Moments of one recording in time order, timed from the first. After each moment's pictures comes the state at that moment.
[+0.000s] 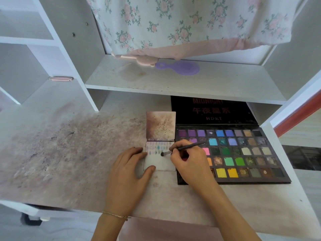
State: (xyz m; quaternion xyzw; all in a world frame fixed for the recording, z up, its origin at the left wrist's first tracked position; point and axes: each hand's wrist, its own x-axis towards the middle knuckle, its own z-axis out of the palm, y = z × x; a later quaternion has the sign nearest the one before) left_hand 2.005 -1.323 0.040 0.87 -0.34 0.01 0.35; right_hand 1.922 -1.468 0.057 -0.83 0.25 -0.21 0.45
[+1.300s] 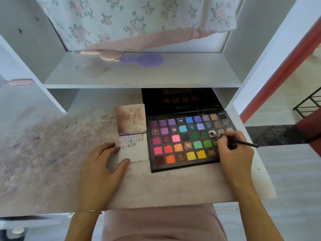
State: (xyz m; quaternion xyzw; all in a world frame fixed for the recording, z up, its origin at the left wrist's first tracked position) left_hand 2.003 -1.323 0.046 0.88 -0.34 -0.03 0.32; right_hand 1.813 -1.539 0.047 -0.71 0.45 -0.42 0.34
